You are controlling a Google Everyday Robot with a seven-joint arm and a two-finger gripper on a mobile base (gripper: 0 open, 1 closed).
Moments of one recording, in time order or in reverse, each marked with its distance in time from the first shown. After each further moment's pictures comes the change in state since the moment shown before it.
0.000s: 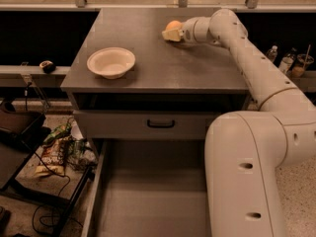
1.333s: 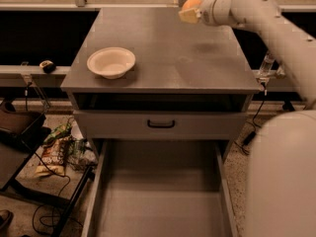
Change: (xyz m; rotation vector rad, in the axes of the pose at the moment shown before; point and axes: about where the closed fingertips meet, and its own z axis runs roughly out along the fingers) arm -0.072 -0.016 -0.108 0.139 -0.031 -0.133
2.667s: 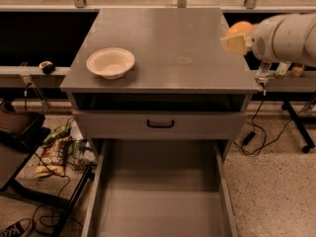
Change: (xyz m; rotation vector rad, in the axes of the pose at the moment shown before) arm 0.035 0.055 -0.246 0.152 0.170 0.114
